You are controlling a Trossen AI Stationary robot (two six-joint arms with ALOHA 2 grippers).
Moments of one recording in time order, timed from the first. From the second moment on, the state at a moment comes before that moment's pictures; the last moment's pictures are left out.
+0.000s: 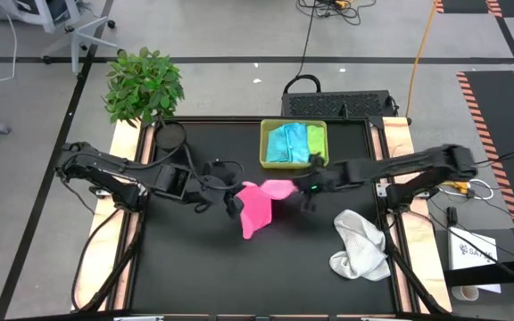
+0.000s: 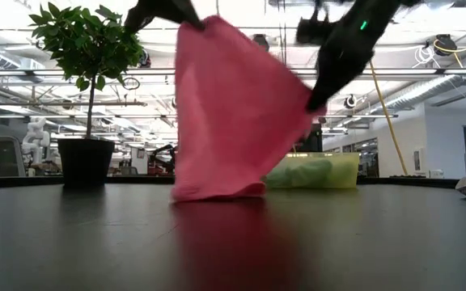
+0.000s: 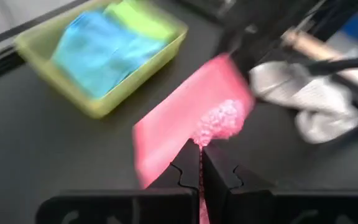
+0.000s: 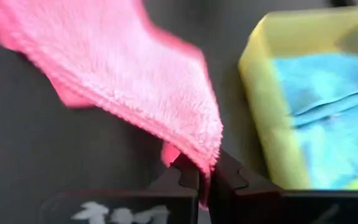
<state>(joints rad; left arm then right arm) -0.21 1.42 1.25 -0.57 -0.47 -0.69 0.03 1.38 0.96 -0.57 0.26 0.15</state>
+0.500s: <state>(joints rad) -0.11 1.37 1.25 -0.42 -0.41 -0.59 -0.02 1.01 0.96 -0.59 0.02 0.31</state>
